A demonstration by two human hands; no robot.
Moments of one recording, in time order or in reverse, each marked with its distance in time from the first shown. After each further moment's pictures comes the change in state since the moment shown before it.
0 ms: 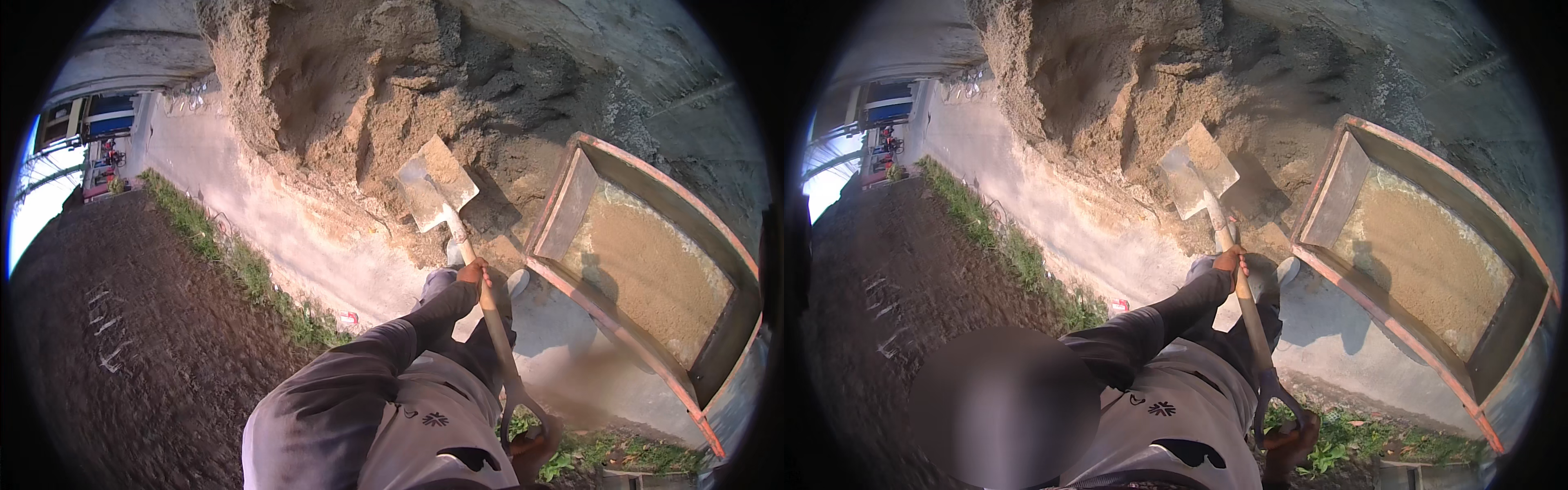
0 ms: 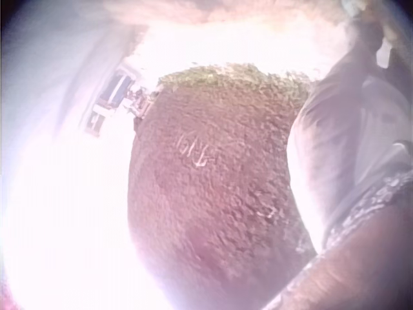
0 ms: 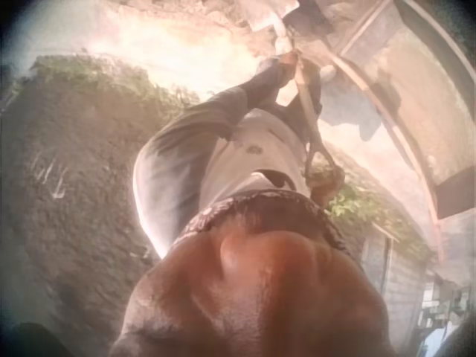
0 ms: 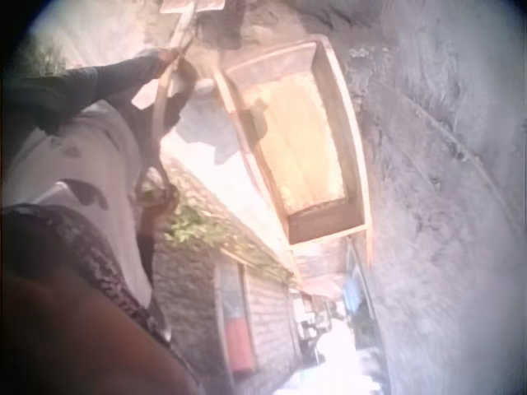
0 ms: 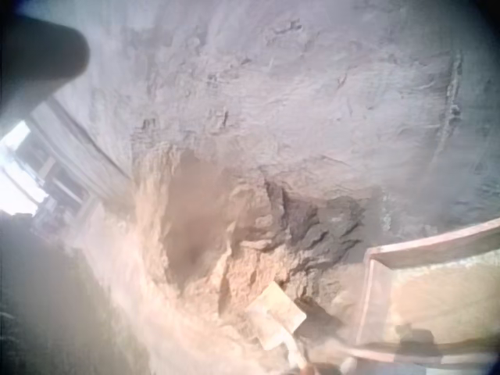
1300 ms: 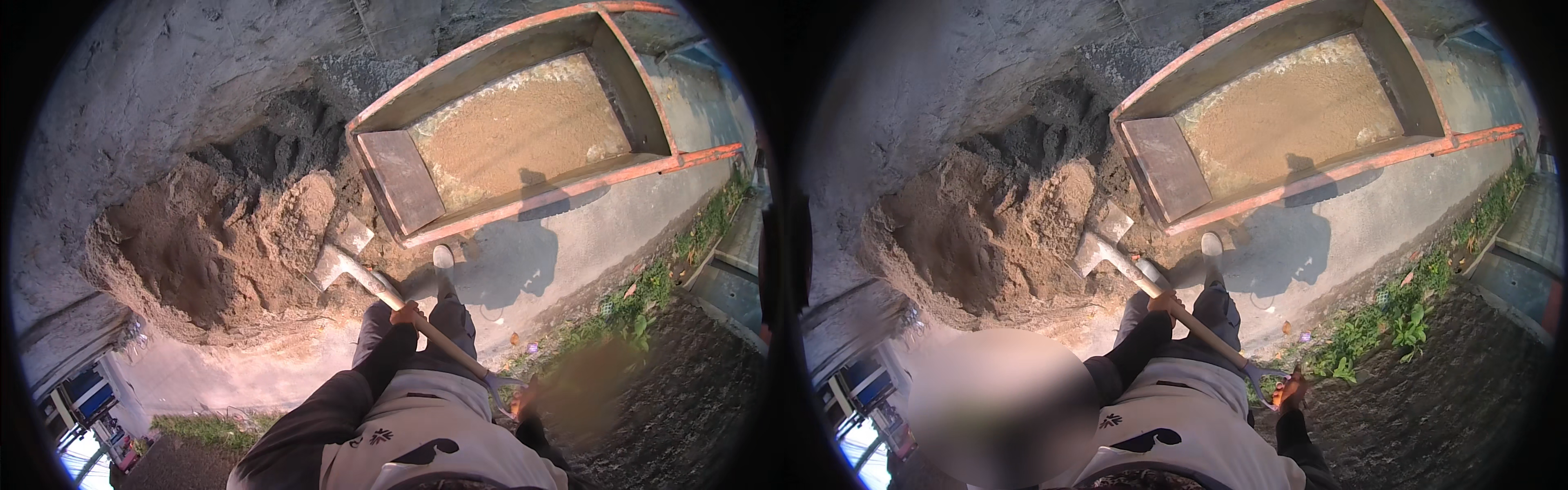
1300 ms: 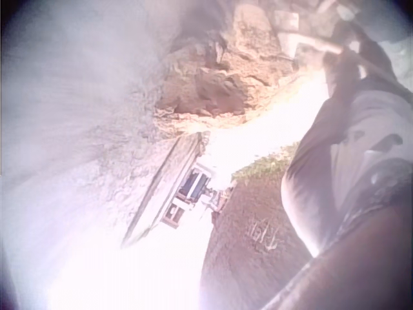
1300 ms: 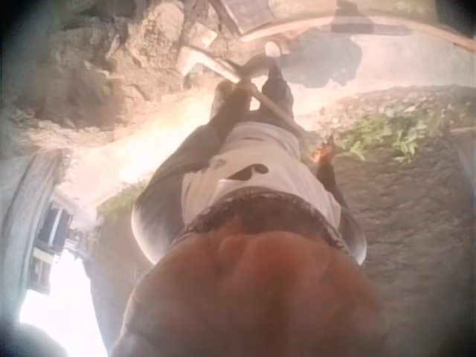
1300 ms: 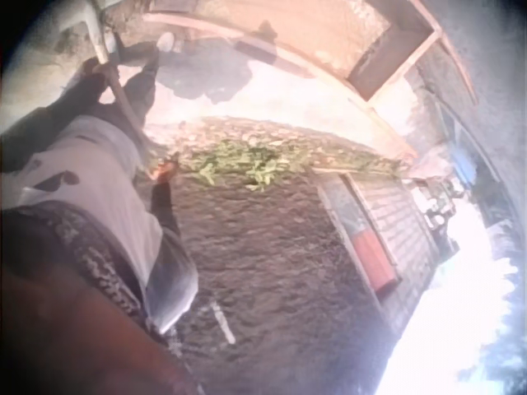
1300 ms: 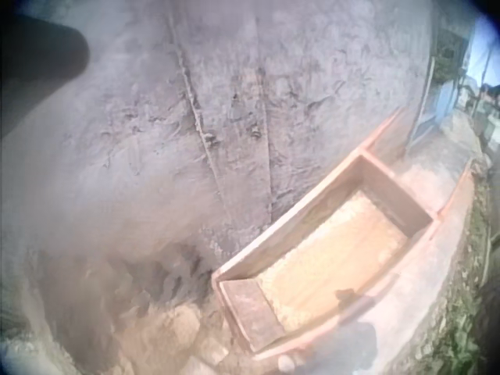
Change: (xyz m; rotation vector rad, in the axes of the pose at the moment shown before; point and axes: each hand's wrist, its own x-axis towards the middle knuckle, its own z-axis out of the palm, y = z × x) left_hand -0.015 -0.145 -0.018 0.558 -0.016 0.088; right_hand 0.083 0.327 -0.141 0.584 0.506 0.466
